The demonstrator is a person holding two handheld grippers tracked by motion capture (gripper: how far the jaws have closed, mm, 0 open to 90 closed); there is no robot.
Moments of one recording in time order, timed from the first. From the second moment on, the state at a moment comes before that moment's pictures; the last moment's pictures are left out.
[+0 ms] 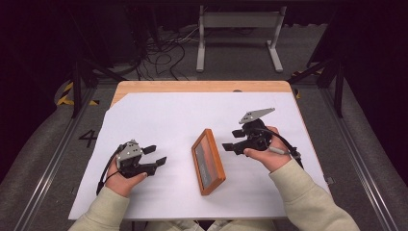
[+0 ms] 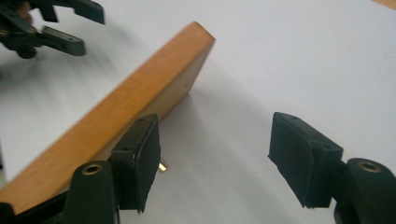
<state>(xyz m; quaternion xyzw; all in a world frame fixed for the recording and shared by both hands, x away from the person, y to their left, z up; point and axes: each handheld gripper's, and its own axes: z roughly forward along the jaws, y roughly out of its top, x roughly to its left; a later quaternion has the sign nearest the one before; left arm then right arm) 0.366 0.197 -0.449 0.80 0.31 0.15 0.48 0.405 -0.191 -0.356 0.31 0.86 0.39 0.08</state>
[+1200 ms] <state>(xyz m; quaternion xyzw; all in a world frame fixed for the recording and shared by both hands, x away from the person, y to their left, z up) 0.365 0.195 -0.450 0.81 0.31 0.15 0.48 0.399 -0.122 -0.375 0.33 0.89 0.30 -0.02</state>
